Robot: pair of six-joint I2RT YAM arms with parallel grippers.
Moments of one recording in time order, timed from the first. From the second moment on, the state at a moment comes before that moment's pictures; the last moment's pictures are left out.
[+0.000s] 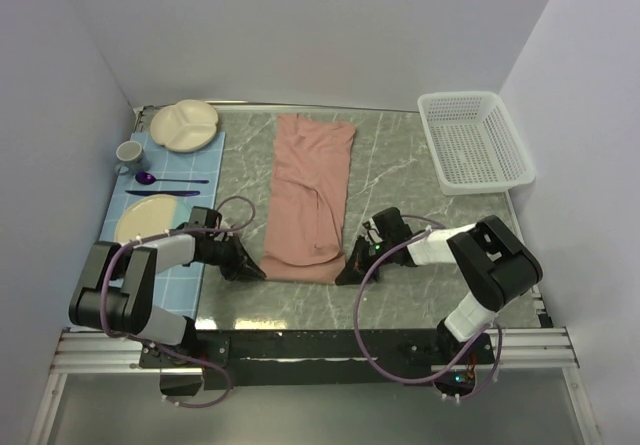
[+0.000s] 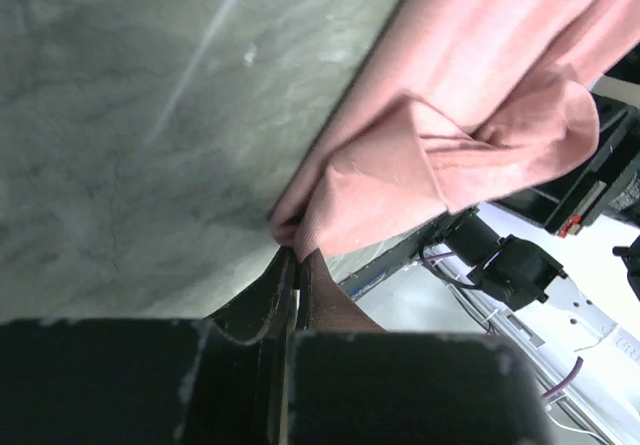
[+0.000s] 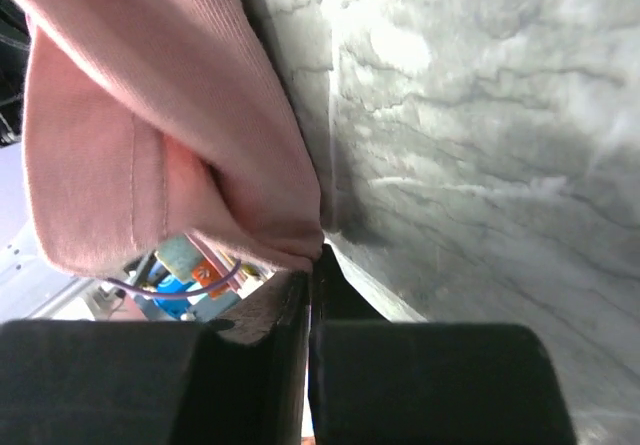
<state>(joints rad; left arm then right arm) -0.15 1.45 0.50 -0.28 0.70 -0.76 0.50 1.62 0.53 0.05 -0.72 0.96</state>
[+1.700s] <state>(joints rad) -0.15 1.56 0.77 -0.23 0.66 -0.78 0.27 1.73 0.81 -0.01 -0.88 0.90</state>
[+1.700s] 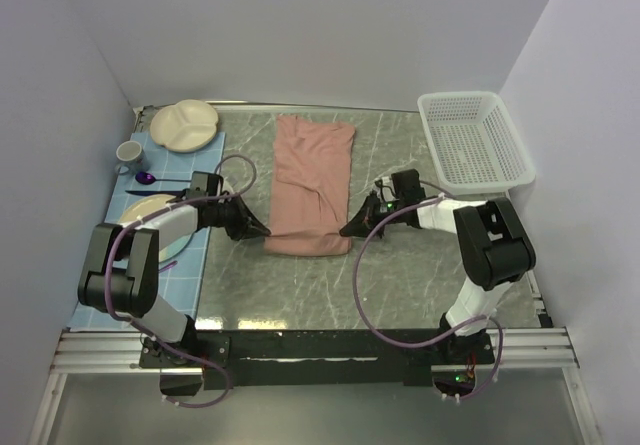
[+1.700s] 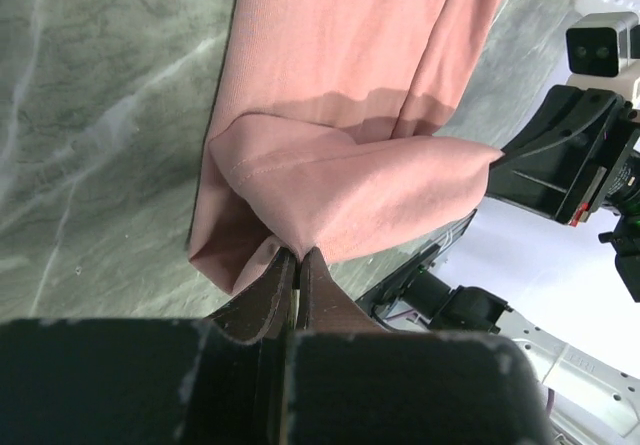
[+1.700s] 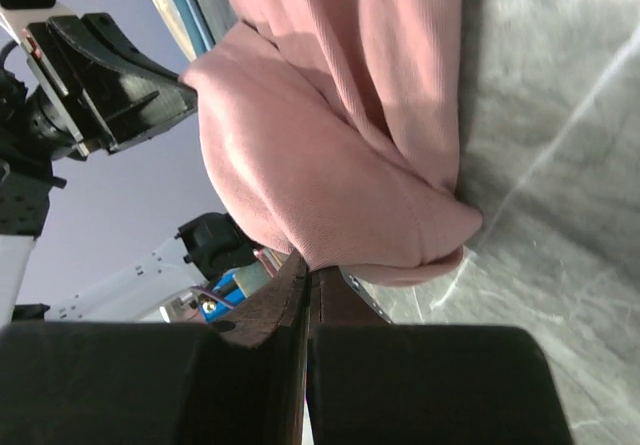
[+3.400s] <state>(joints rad) -0.17 1.28 0.96 -0.65 0.41 -0.18 0.81 1.11 0.51 -0.12 -0.28 -0.59</state>
